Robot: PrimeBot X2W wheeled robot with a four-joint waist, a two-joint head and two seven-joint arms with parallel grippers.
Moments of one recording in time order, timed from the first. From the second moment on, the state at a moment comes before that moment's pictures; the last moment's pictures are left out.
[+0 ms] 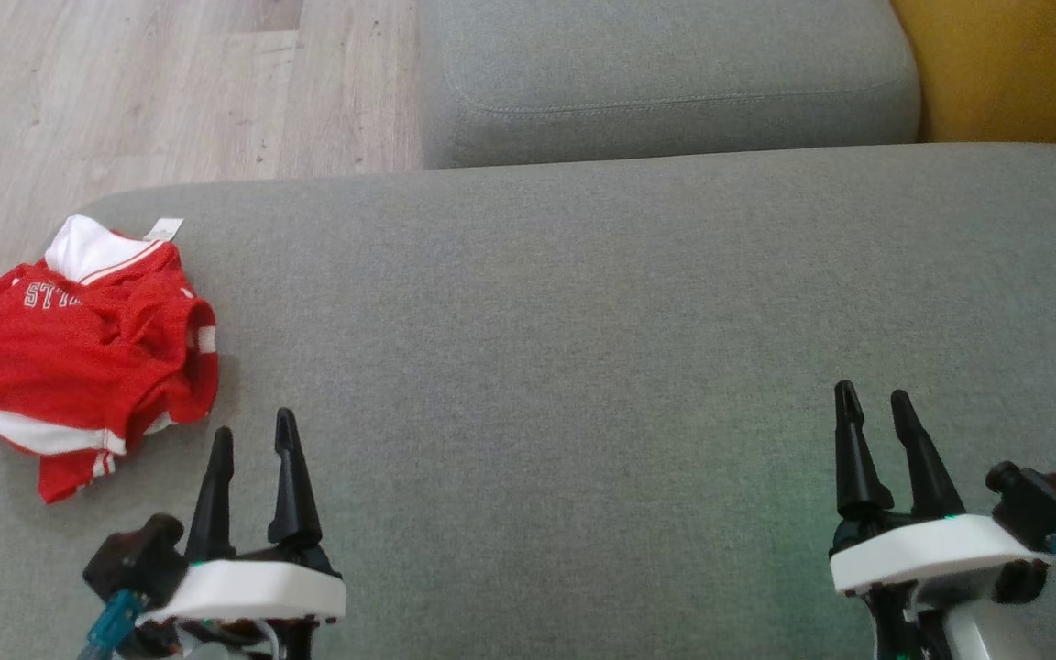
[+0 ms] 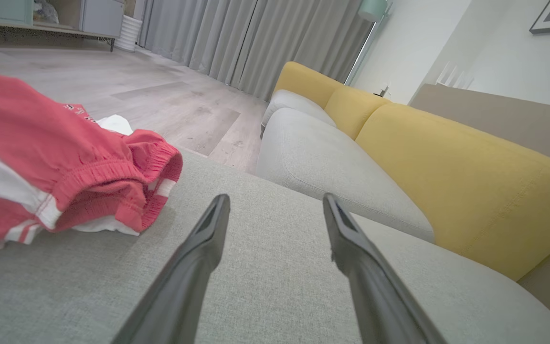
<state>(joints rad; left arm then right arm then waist) 0.00 0.04 -0.13 0.17 -0.53 -0.02 -0.15 0.01 -0.04 0.06 0.21 0.51 0.12 -0.14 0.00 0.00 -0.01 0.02</state>
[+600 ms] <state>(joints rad) 0.00 0.04 -0.16 0.18 -0.30 0.00 -0.20 0.01 -0.04 0.03 0.21 0.30 0.12 -0.20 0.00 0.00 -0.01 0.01</state>
